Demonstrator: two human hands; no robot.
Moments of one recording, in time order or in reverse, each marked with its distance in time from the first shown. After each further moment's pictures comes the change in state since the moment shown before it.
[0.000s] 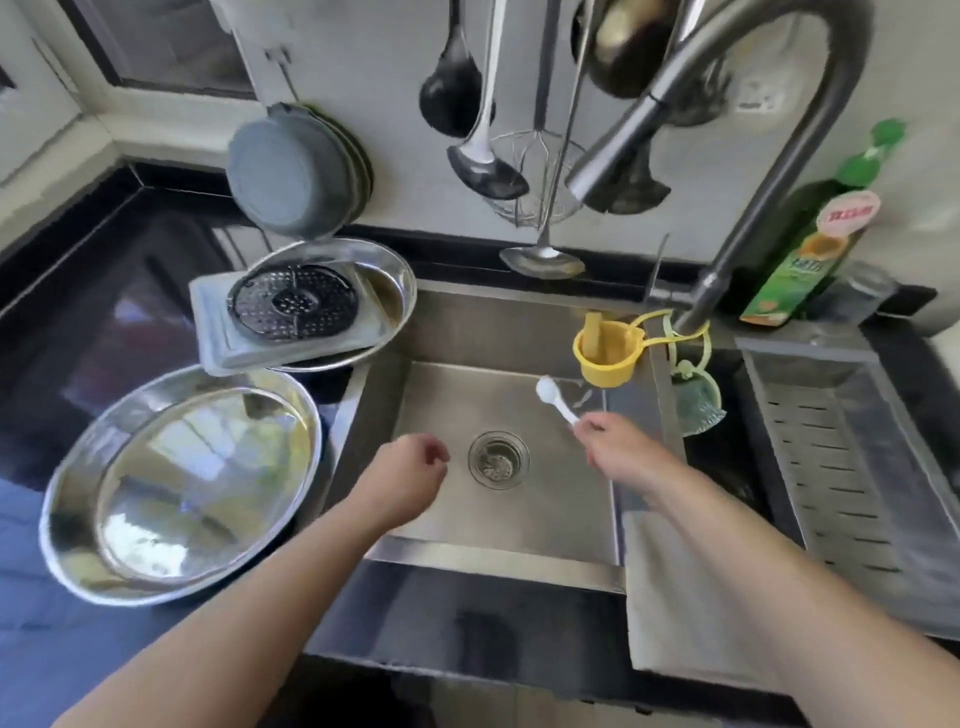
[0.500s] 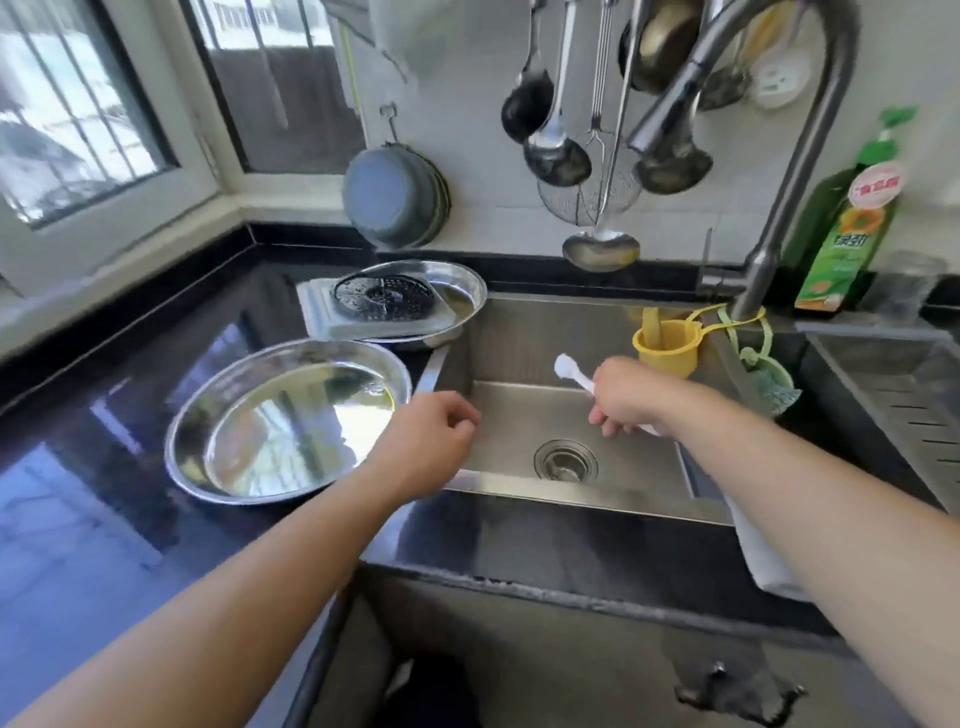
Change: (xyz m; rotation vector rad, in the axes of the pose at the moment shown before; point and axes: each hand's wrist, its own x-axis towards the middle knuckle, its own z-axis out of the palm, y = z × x) left_hand -0.071 -0.069 -0.011 -0.024 0.311 0.277; right_hand -0.034 -0.043 0.078 -0.261 -0.033 -0.084
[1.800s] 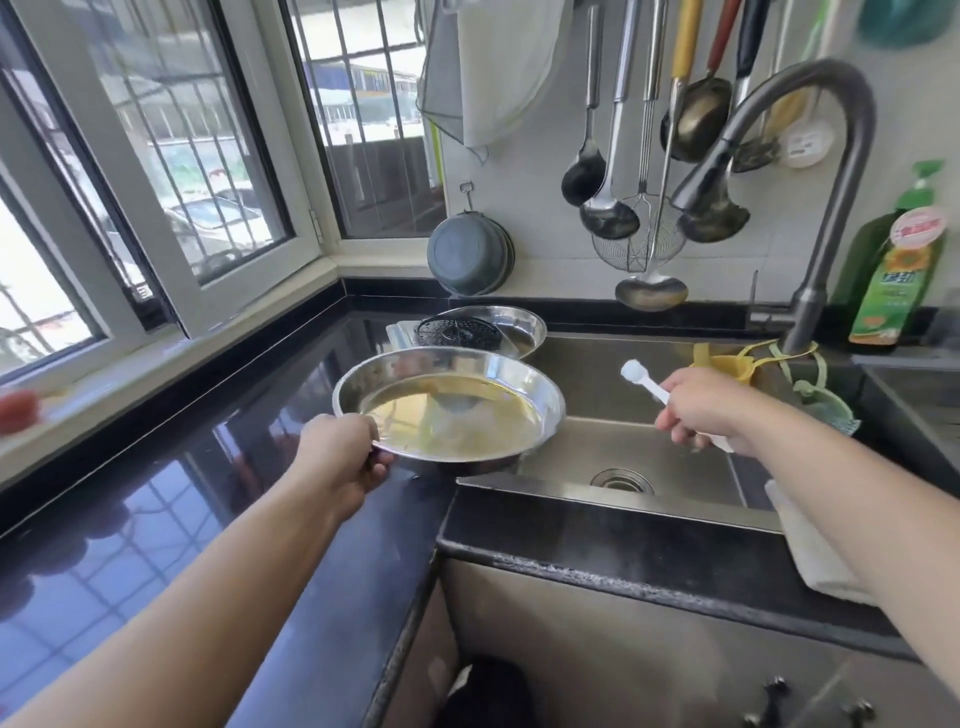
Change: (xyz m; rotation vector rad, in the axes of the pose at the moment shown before) left_hand -0.072 -0.042 -0.104 -0.880 0.482 -0.543; right_hand -0.048 0.012 -0.005 0.372 0.222 -0.035
